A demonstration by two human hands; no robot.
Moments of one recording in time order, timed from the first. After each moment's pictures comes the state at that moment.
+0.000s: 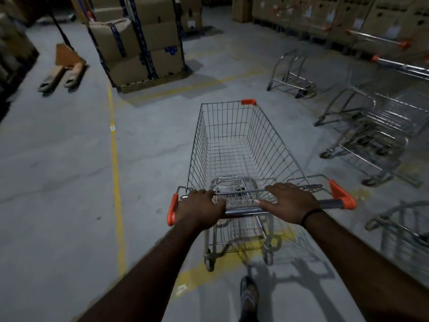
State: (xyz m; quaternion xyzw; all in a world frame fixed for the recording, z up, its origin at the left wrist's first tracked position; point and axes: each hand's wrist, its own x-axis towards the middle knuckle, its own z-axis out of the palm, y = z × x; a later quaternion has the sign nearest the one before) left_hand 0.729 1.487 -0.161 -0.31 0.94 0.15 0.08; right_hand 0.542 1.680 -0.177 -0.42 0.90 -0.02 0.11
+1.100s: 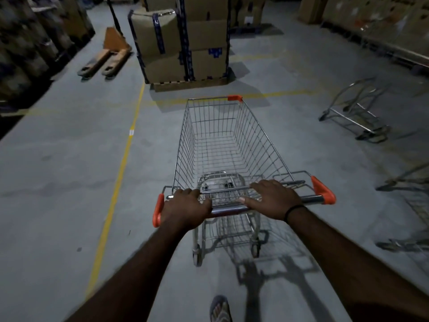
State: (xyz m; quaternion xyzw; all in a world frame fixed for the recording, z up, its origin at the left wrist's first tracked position) left_hand 0.355 1.131 -0.161 -0.46 0.87 0.17 0.06; right_hand 0.125 1.252 -0.163 -0.55 0.83 0.00 0.14
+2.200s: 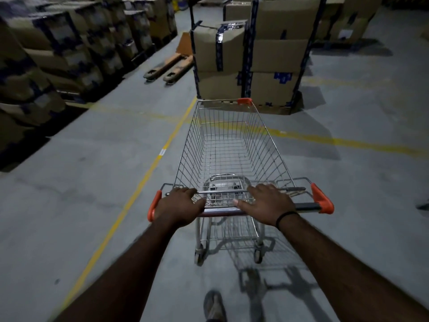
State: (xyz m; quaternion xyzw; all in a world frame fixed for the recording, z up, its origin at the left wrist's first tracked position) left_hand 0.020 0.681 -0.156 -0.62 0.77 0.17 0.03; right_hand -0.236 0.729 -0.166 -0.68 0.72 0.03 0.15
